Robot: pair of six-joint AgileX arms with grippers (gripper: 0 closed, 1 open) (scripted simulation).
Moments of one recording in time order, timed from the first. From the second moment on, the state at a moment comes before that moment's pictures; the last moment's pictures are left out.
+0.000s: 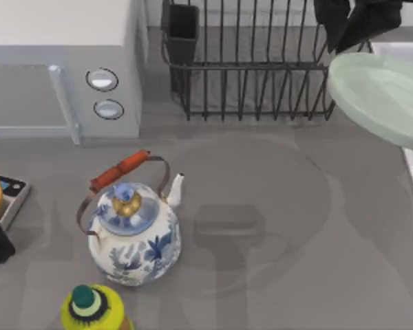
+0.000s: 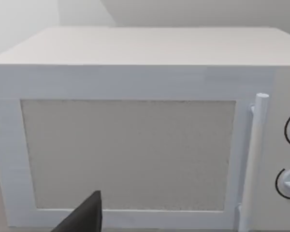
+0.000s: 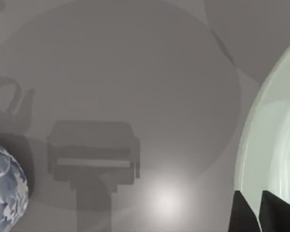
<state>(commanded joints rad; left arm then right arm) 0.00 0.00 0.00 0.00 0.00 0.00 0.44 2.28 2.71 -1.82 0.01 0.46</state>
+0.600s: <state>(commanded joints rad) 0.00 0.00 0.00 0.00 0.00 0.00 -0.07 2.70 2.89 -1.76 0.01 -0.04</state>
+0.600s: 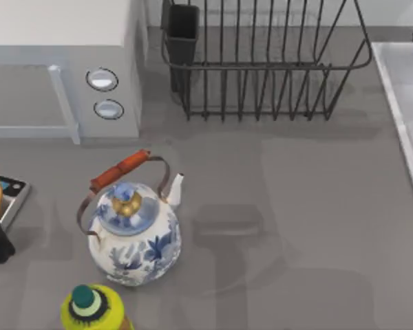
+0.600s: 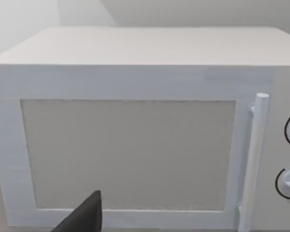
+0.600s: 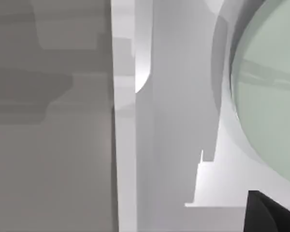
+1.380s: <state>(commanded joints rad) 0.00 0.00 0.00 0.00 0.00 0.00 -0.08 2.71 2.90 -1.76 0.01 -0.06</state>
